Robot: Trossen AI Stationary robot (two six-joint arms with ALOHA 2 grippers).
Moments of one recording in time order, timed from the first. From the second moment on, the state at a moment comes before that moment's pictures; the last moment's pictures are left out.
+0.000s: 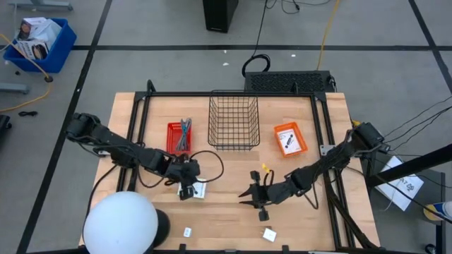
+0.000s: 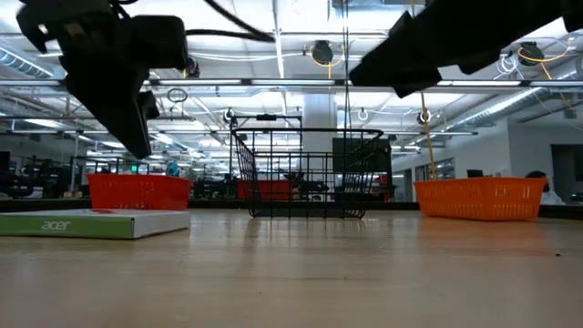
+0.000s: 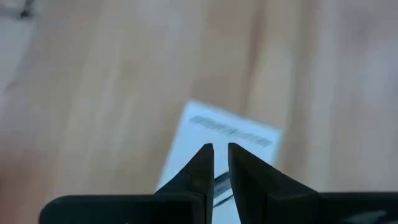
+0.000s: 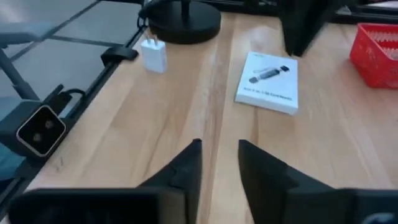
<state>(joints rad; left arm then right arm) -0.34 1.41 0.80 -0.43 -0.10 -0.56 0.52 1.65 0.77 0.39 0.31 0.15</state>
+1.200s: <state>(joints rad) -0.40 1.50 0.77 -0.70 0.03 -0.79 0.51 1.67 0.79 0.38 0.31 0.17</state>
